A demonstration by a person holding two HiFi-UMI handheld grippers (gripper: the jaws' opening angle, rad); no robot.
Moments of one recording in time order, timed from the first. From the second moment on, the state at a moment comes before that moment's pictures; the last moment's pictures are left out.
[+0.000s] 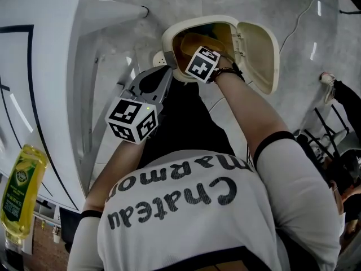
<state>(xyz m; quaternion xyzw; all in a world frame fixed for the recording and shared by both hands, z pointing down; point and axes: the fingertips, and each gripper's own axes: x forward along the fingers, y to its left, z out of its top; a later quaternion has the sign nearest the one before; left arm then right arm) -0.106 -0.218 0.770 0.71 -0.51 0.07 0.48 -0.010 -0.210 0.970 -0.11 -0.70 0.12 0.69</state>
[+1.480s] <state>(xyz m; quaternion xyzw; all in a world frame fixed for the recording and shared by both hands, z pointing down) -0.059 -0.216 0.546 0.79 -0.50 0.01 0.35 -0.003 -0.203 0.659 0.25 -0.81 0.40 0.34</state>
